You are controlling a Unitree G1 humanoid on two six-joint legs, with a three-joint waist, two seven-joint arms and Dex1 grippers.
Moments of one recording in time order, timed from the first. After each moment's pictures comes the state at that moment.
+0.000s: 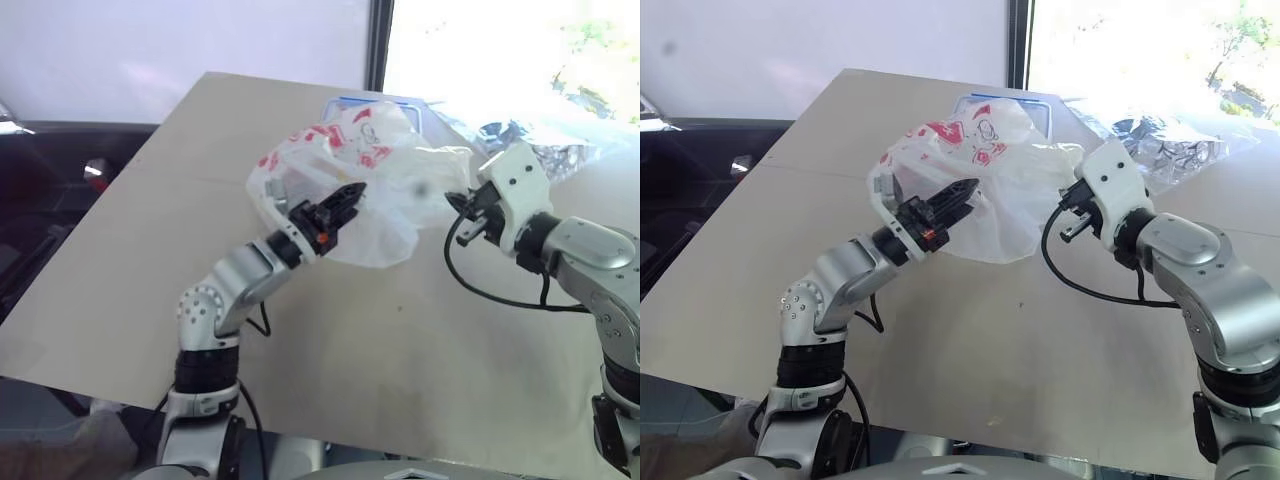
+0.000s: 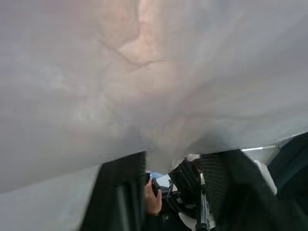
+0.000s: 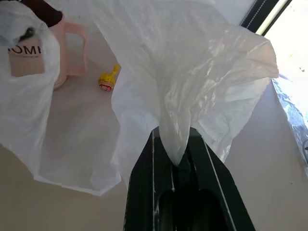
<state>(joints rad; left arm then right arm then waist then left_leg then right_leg) -0.40 0.24 0.15 -0.19 -1.95 0.79 0.33 -0.51 -0.61 -0.04 -0.70 0.40 1.14 0.38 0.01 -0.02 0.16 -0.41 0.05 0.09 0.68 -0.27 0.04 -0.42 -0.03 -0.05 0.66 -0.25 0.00</state>
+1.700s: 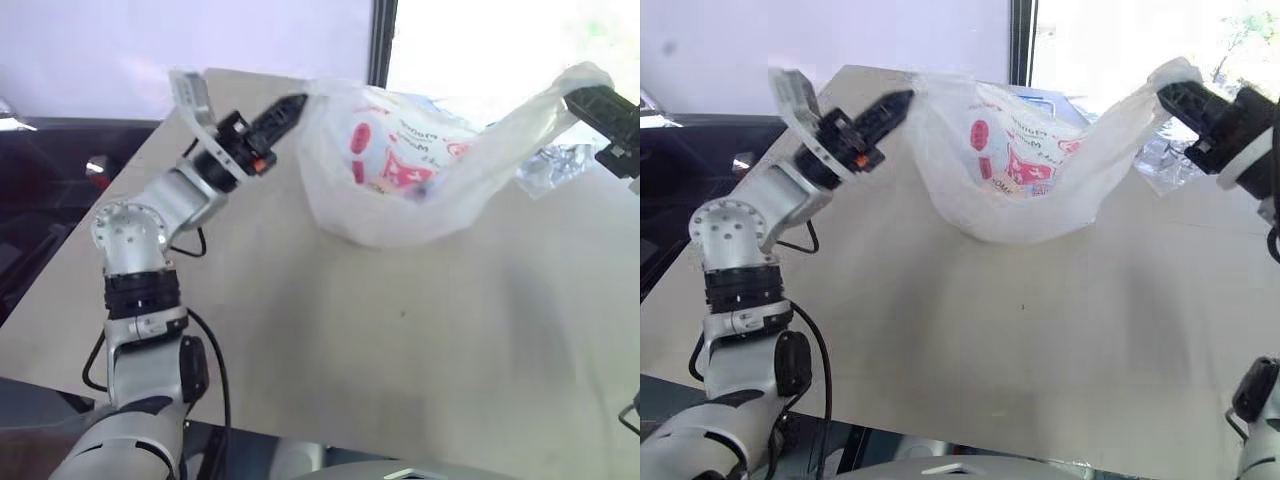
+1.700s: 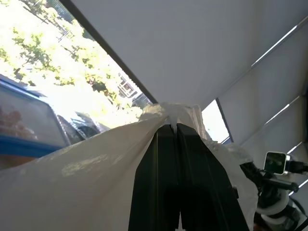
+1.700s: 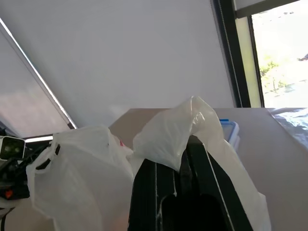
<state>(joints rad) -0.75 0.49 0.28 0.10 -1.37 0.92 -0.34 -0.52 -0.83 -0.59 -0.40 1.63 1.05 -0.20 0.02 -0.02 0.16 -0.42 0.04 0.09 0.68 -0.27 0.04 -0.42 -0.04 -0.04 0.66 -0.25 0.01</state>
